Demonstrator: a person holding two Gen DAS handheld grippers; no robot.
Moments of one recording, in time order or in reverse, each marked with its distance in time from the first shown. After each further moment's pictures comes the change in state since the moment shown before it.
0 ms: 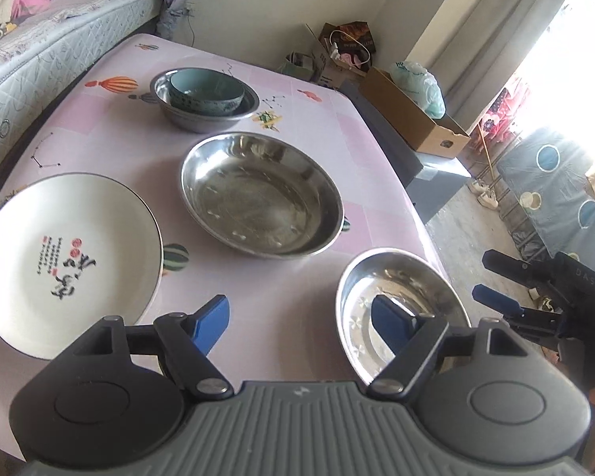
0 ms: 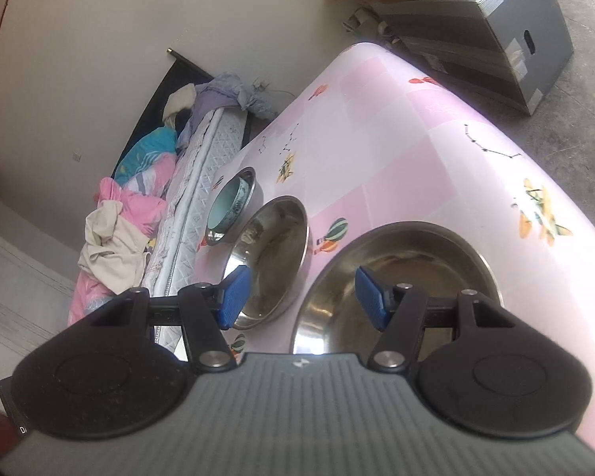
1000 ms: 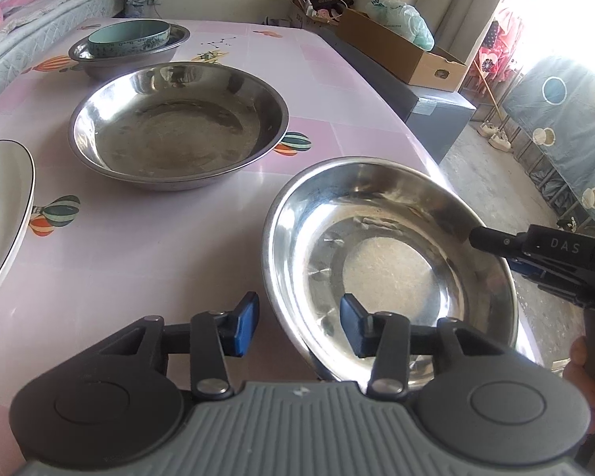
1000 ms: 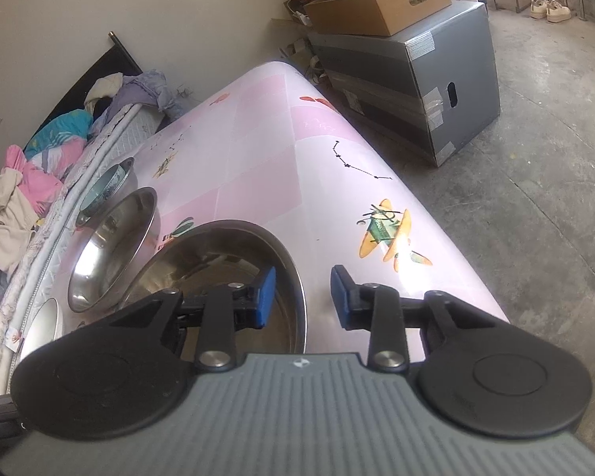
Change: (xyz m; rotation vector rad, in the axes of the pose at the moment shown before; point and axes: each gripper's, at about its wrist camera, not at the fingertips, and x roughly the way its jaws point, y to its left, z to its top) left arm 0.101 -0.063 -0.049 0.155 0.073 0.069; right arm 0.028 -0.067 -0.019 -0.189 -0.085 -0.310
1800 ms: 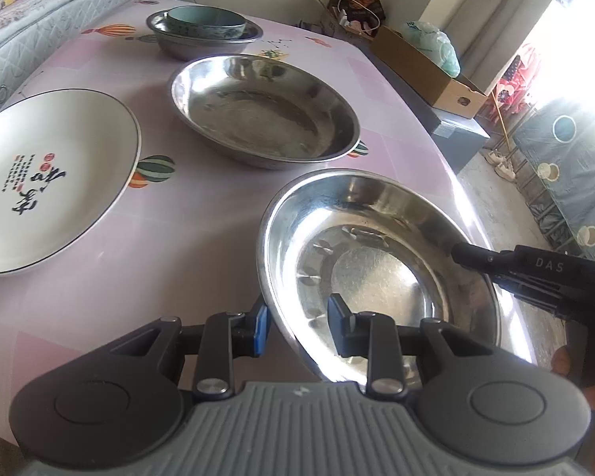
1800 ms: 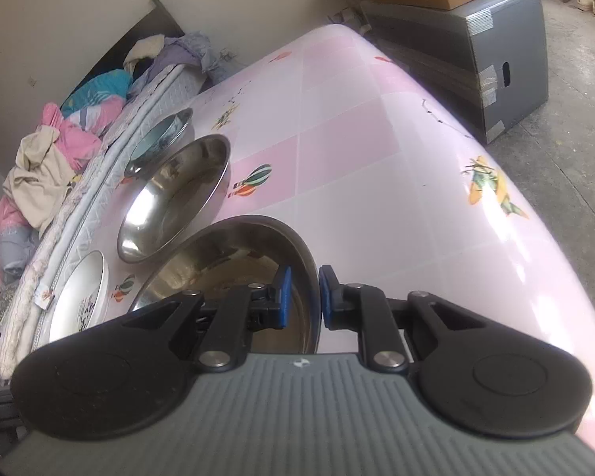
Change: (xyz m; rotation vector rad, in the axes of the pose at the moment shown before) left arm -0.045 0.066 -0.021 -0.140 -0.013 -0.013; right arm 0.005 0.063 -0.023 -0.076 0.107 0.110
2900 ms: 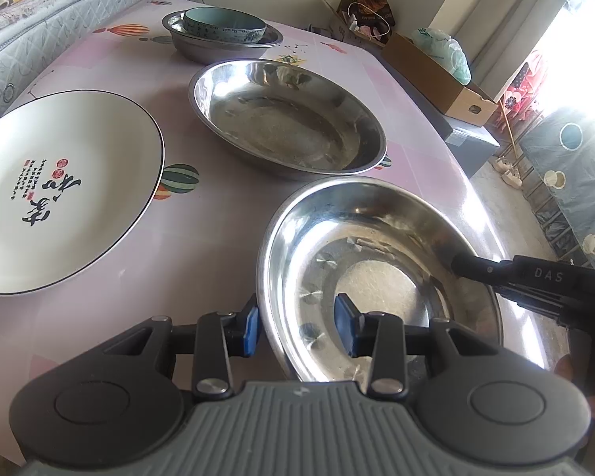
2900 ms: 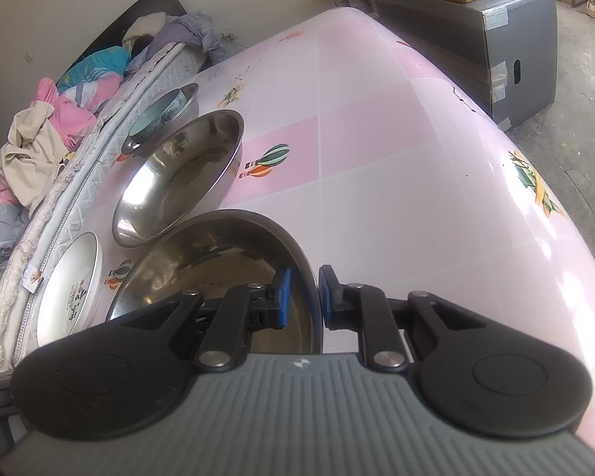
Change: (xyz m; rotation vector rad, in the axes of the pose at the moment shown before) left arm 0.008 0.016 0.006 -0.011 -0.009 0.004; right arm 0.022 0.019 0.000 -0.034 0.038 -0.029
